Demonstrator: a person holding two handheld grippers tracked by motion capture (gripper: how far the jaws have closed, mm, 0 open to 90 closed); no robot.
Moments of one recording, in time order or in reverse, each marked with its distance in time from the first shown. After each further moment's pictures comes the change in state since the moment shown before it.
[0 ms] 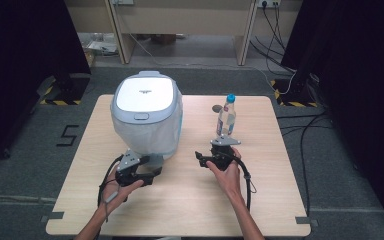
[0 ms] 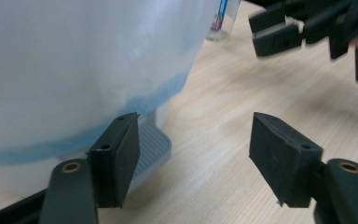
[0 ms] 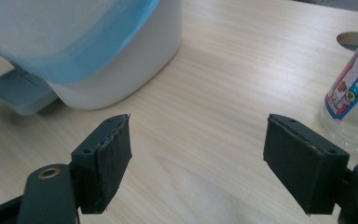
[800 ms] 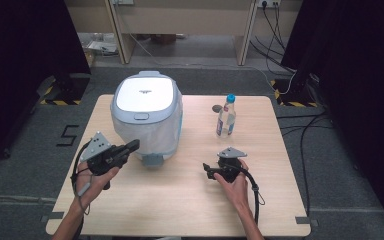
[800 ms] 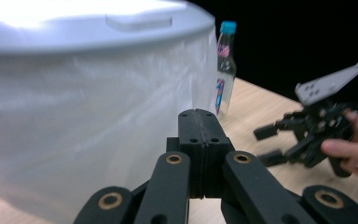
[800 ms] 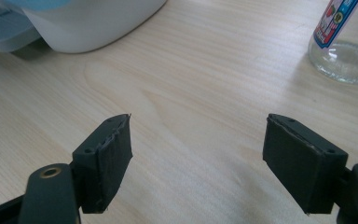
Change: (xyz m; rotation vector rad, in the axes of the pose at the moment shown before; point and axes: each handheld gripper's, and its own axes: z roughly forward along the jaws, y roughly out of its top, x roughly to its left) left arm 0.004 0.075 -0.076 -0.212 0.013 0.039; right arm -0.005 -0.040 -0.014 0.059 -0.024 0.000
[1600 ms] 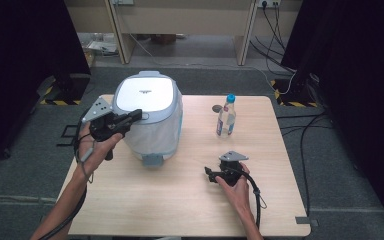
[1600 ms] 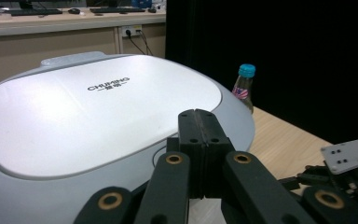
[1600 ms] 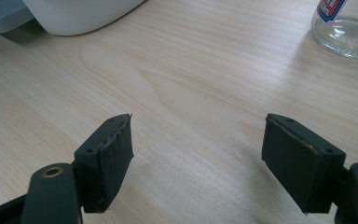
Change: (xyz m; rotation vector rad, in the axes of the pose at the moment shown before) left arm 0.024 0.063 0.035 0.006 0.034 0.004; right arm -0.002 -0.013 0.000 0.018 0.002 0.013
